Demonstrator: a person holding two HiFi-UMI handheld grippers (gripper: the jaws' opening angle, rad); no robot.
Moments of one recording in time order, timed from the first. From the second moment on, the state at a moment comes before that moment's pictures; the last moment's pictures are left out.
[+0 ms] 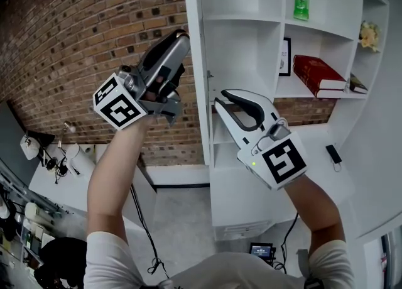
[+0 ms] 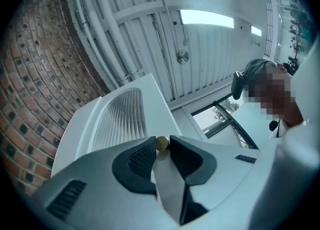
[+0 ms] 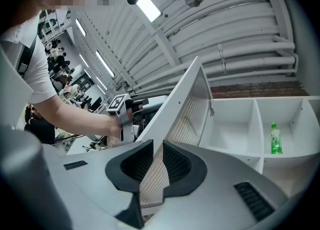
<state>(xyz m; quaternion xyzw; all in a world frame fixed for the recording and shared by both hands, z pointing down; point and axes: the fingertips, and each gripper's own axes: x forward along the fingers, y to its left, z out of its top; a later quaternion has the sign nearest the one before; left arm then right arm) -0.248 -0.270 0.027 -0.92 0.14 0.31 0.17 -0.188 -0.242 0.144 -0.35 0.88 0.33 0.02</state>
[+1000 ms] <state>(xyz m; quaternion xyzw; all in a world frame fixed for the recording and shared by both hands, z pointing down) -0.203 -0.267 0.026 -0.92 0.20 0.28 0.18 -0.151 -0.257 0.151 -0.38 0.86 0.33 0.05</state>
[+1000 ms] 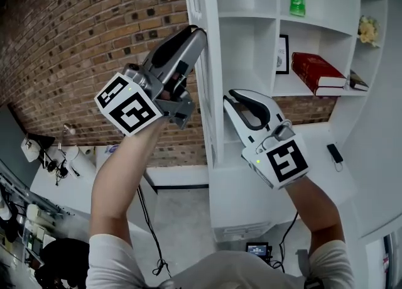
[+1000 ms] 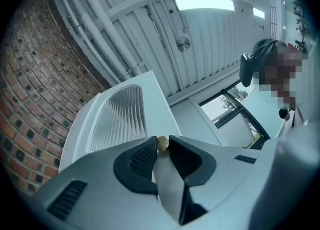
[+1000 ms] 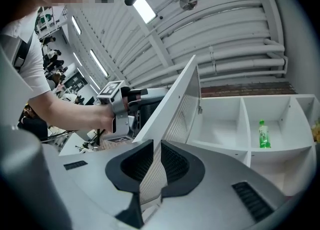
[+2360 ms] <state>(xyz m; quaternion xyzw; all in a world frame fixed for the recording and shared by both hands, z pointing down) -0.077 -0.302 0.024 -0.89 0.32 0.24 0.22 -0.015 -0.310 0.141 -0.45 0.83 0.32 0.09</state>
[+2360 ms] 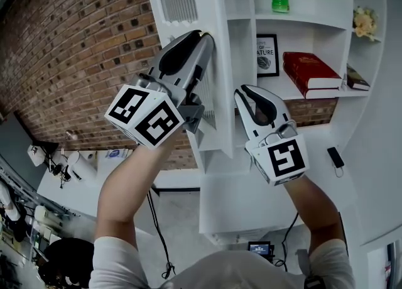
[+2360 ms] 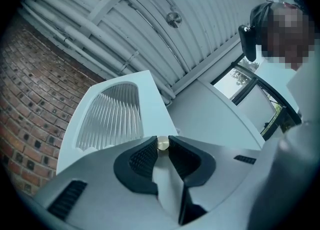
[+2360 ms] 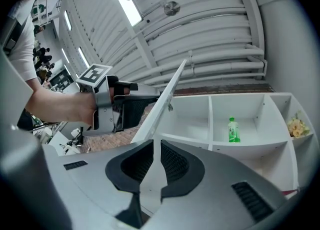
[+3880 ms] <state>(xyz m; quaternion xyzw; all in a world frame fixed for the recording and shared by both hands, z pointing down) 0.016 -0.394 0.022 -0.85 0.43 0.18 0.26 0.076 -0.381 0.158 -0.41 0.86 0.30 0.08</state>
